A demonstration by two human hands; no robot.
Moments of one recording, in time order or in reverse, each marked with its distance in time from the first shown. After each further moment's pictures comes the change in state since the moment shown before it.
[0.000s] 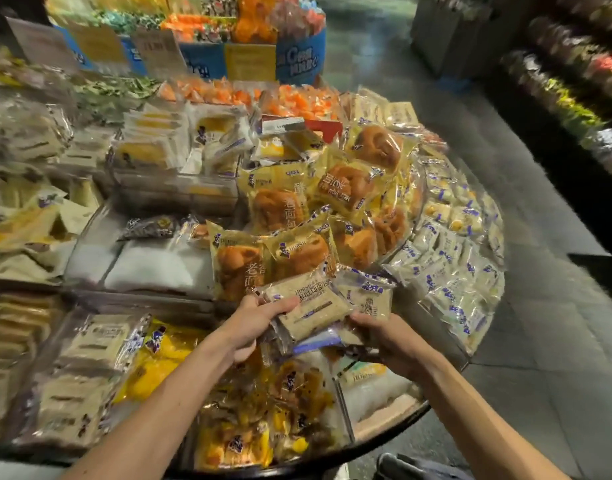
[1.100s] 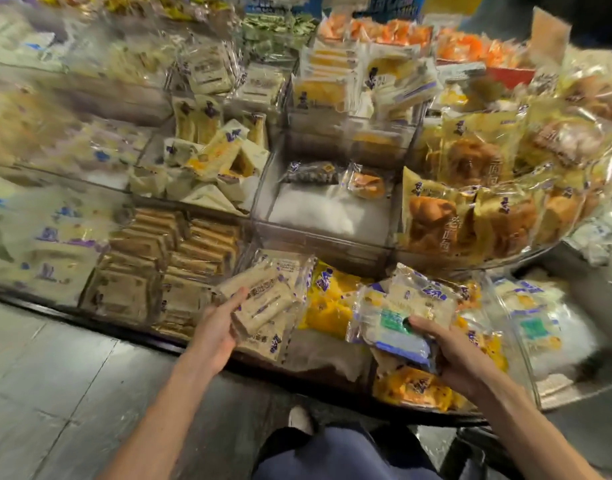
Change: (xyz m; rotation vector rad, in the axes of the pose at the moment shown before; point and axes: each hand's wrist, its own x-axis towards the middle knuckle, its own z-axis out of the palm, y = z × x) left_hand -0.135 -0.074 -0.336 -0.424 0.454 0.020; right_hand 0.003 0.101 0.232 0.139 0.008 0.122
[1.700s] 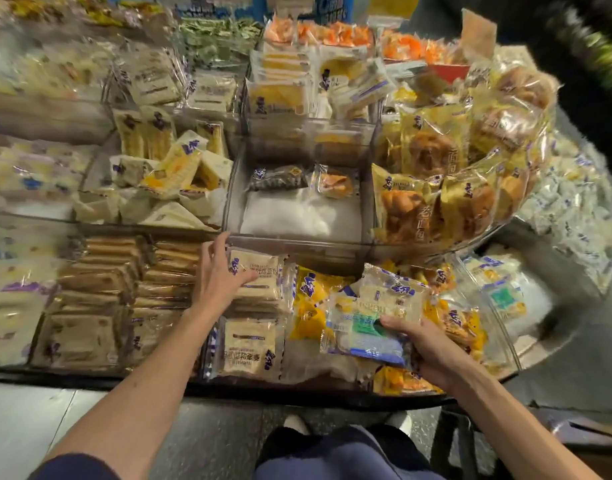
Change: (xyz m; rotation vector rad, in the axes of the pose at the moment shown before) left_hand 0.109 0.048 0.035 1.246 0.109 0.753; right_hand -0.017 0.009 0.046 0.045 0.029 -0.075
